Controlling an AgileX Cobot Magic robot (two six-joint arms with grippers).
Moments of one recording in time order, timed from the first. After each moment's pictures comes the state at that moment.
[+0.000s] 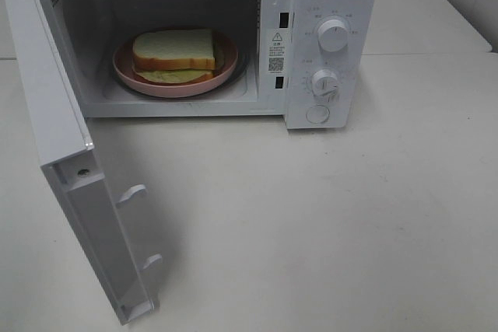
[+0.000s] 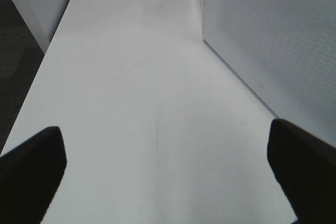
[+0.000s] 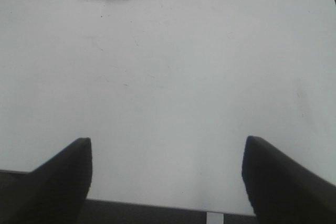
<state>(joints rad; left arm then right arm) 0.05 0.00 -0.52 -0.01 1.07 0.09 0.15 0.17 -0.56 -0.08 1.11 0.07</state>
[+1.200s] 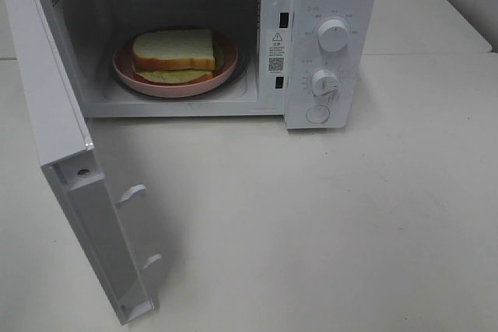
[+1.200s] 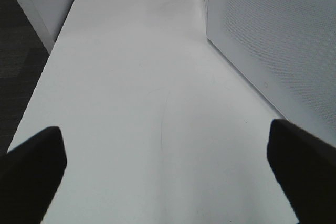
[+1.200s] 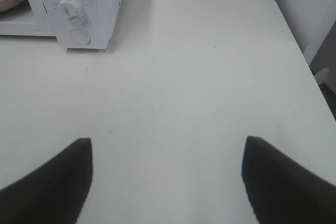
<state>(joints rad) 0.05 0.00 -0.52 0.00 1.07 0.09 0.07 0.00 -0.50 -0.07 1.01 0.05</state>
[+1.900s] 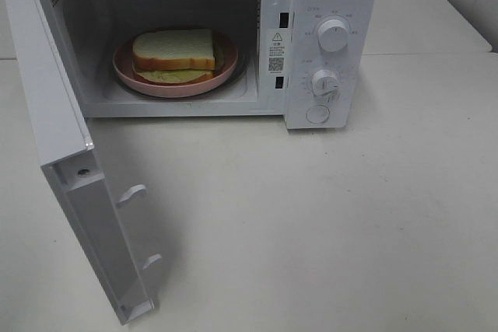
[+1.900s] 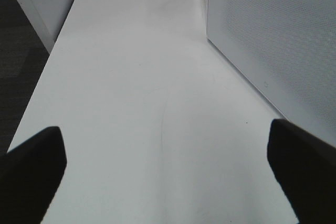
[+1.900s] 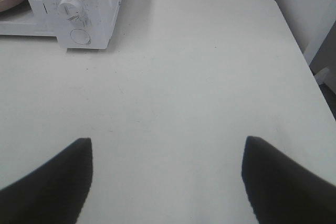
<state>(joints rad) 0.05 0.00 -0.52 0.00 1.07 0.09 0.07 0.00 -0.50 -0.07 1.01 0.05</state>
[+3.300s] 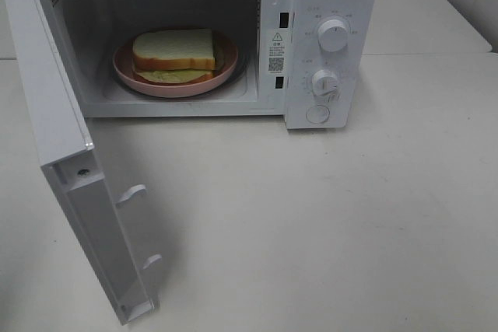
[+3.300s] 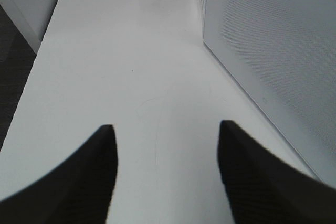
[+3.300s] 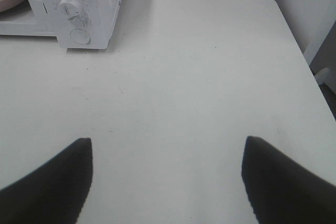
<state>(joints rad) 0.05 0.33 -0.58 -0.02 0.89 0.09 0.07 0.00 -0.50 -0.07 1.01 0.05</state>
